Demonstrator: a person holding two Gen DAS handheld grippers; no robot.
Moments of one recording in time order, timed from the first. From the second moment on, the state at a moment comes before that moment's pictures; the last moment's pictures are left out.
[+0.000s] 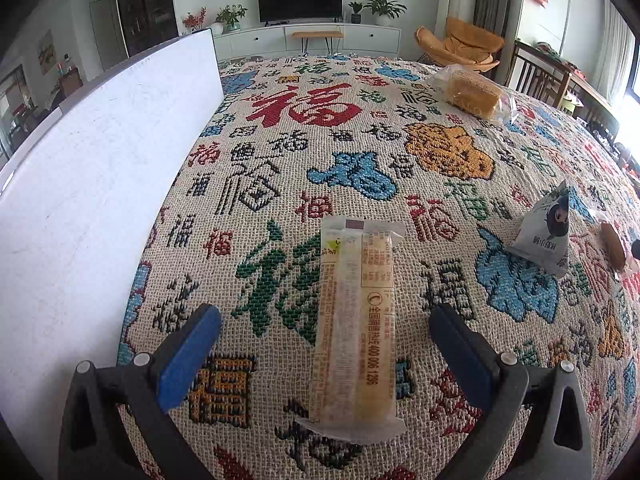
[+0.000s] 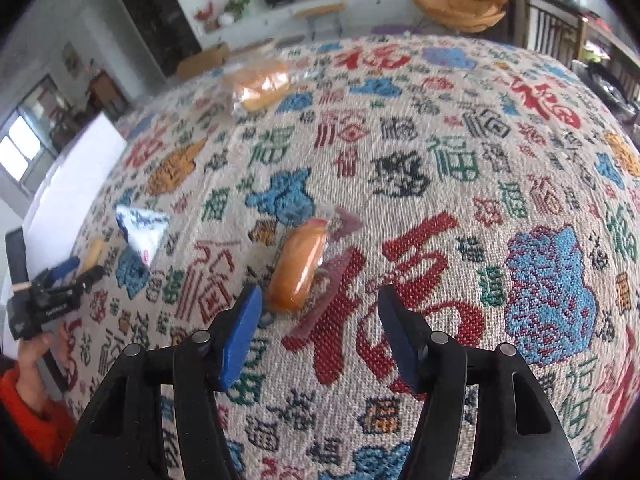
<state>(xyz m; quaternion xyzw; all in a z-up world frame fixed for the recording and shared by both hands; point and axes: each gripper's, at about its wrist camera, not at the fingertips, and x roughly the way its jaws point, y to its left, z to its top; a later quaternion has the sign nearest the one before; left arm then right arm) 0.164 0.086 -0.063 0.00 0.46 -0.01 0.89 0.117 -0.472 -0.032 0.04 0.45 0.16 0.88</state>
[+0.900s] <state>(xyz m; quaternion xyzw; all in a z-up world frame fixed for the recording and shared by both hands) 0.164 0.086 -0.063 0.00 0.46 -0.01 0.89 0.125 -0.421 -0.060 -0.03 0.41 0.07 0.91</state>
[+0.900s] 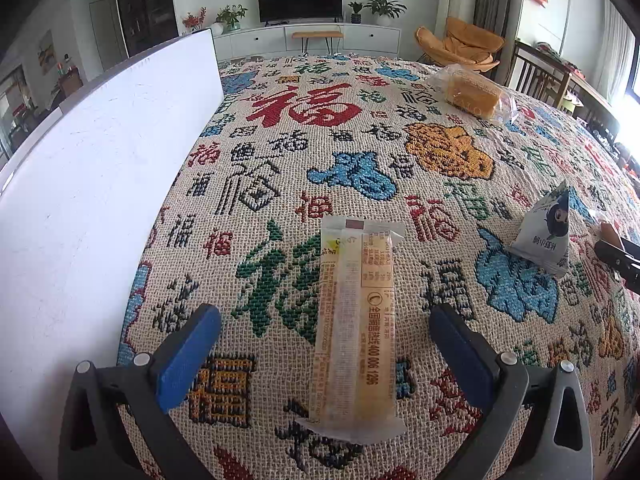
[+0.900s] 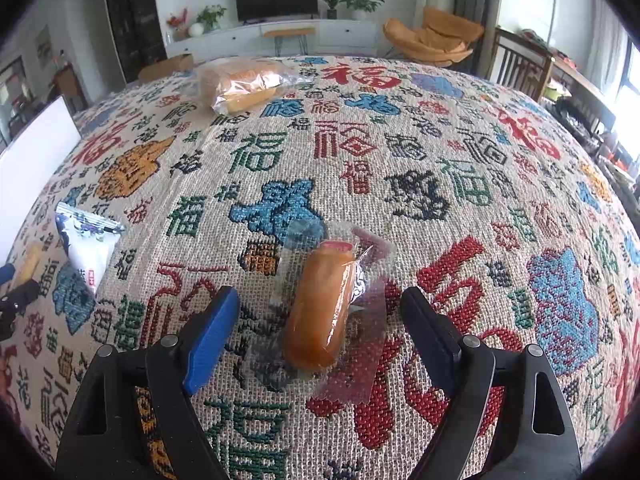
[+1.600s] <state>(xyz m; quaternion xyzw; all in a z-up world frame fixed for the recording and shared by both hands) 0.173 0.095 -0.056 0.00 0.52 -0.06 0.85 0.129 -0.420 -0.062 -0.03 0.42 0.08 0.90</state>
